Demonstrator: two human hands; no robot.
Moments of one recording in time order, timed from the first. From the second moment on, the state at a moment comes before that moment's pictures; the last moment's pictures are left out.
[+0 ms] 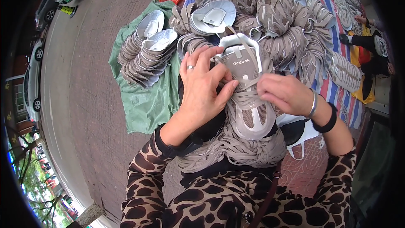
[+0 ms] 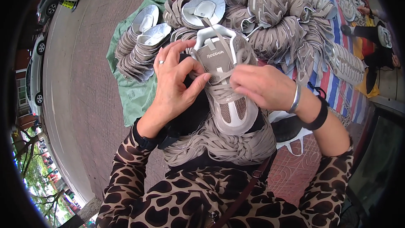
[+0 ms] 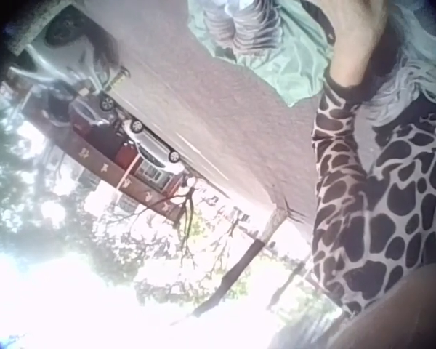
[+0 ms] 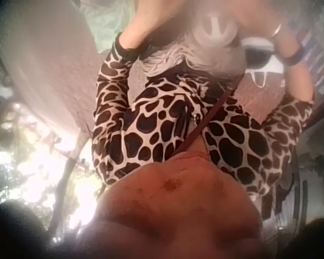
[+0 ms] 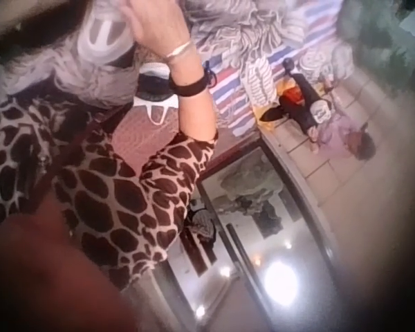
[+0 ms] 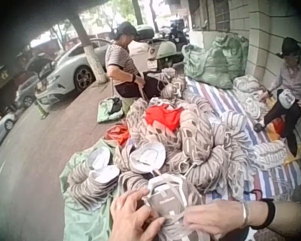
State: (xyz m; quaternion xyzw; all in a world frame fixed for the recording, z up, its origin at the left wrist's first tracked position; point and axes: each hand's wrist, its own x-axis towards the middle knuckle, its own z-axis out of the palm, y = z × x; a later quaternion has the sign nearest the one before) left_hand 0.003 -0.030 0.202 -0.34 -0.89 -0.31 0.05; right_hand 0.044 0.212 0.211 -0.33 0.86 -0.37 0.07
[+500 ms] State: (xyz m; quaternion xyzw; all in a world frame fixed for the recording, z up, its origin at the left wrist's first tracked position) left_hand -0.001 -0.083 0.182 -0.15 -0.79 -0.58 -0.16; right_hand 0.047 0.218 0.191 -0.15 0.80 -0.59 0.05
